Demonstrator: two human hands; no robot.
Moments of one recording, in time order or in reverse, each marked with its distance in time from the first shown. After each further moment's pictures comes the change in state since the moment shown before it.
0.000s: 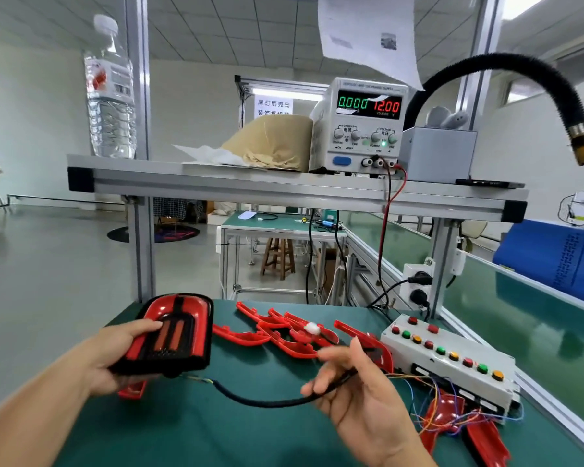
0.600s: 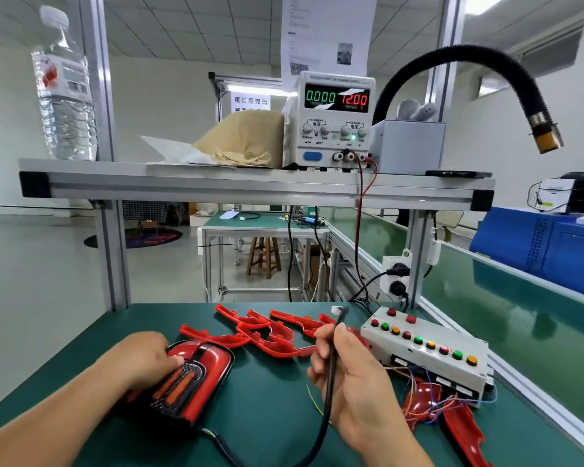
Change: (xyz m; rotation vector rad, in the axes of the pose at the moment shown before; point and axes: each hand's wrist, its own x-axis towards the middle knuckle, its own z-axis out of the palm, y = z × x) left_hand 0.000 0.001 0.062 1.467 0.161 0.424; right_hand 0.007 -0.011 -0.004 -0.083 0.124 -0.207
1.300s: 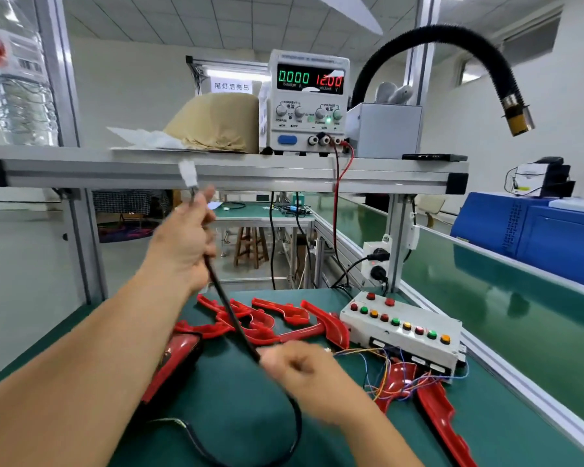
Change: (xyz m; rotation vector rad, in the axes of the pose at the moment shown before) left_hand -0.008 0.129 -0.096 -1.912 0.218 0.248; right_hand -0.001 -0.002 -0.016 -1.046 -0.374 -0.077
